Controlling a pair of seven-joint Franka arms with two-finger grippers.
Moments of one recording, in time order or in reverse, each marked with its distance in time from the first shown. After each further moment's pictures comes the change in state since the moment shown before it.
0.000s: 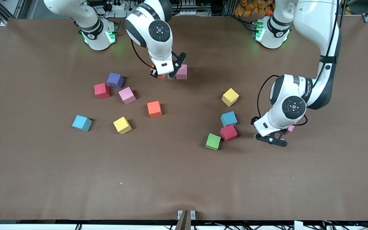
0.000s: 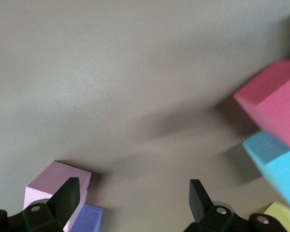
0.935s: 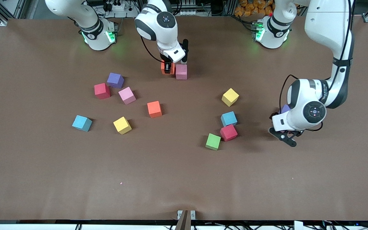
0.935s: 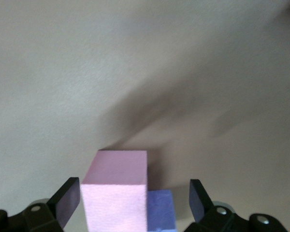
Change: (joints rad) left arm 0.081 0.003 0.064 -0.098 0.001 0.066 0.407; right arm 0.171 0.033 0.000 -0.208 -0.082 0.355 -0.133
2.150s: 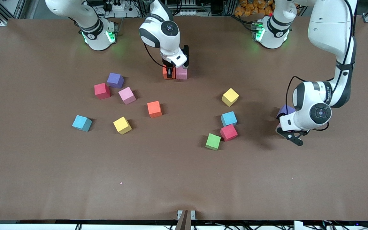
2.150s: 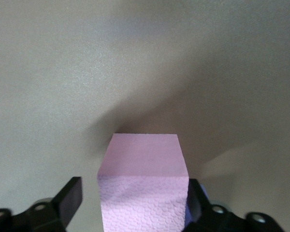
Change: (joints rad) left arm 0.026 0.043 0.029 -0.057 0.000 0.085 0.032; right arm 0.014 0.107 0.000 -0.001 -0.030 0.101 -0.007
